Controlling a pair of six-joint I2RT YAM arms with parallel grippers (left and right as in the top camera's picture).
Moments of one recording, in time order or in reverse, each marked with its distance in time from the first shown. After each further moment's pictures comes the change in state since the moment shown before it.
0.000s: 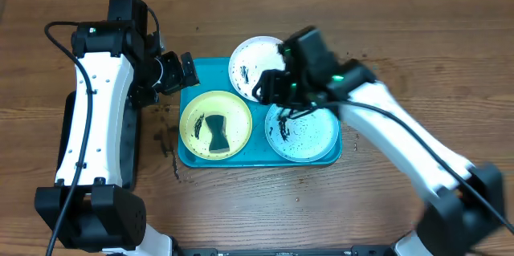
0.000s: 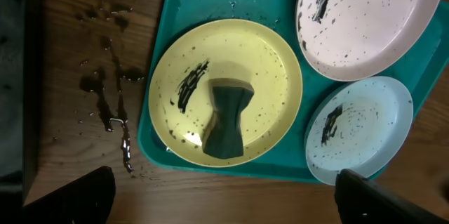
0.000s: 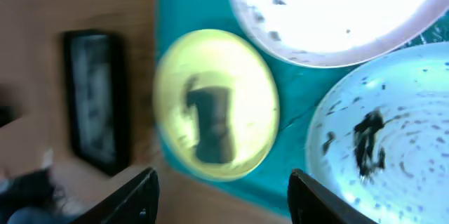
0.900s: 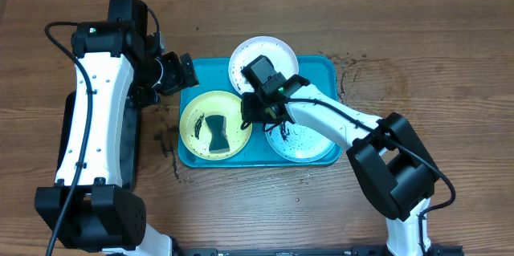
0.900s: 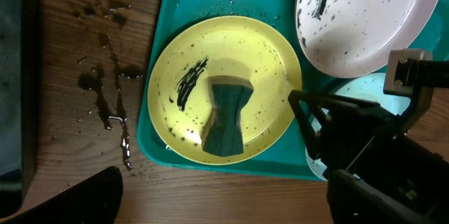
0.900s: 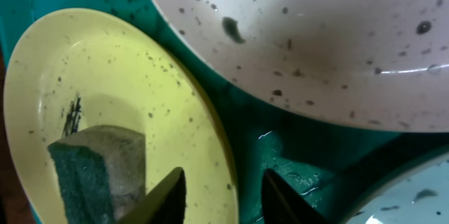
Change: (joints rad) left arm 0.000 0.000 0.000 -0.006 0.004 0.005; right arm 0.115 0.351 0.000 0.195 0.154 0.007
